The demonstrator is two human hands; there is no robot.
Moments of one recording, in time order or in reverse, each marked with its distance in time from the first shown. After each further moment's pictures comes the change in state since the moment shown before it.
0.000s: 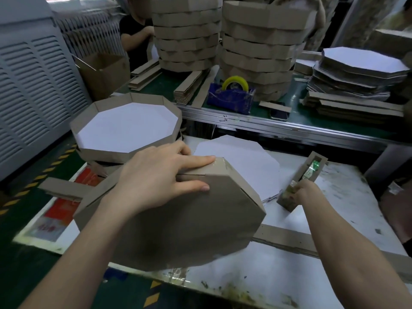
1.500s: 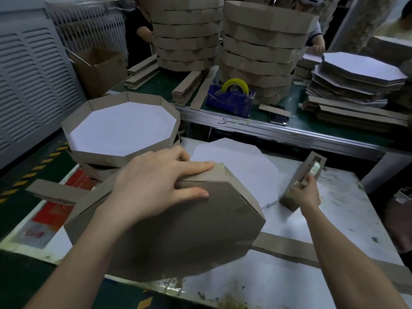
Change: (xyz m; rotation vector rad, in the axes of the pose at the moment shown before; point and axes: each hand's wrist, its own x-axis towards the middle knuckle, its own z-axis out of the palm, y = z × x) left_hand 0.007 -0.007 0.001 0.007 -0.003 -0.020; right_hand 0.015 0.012 -0.009 -0.699 0.077 -0.770
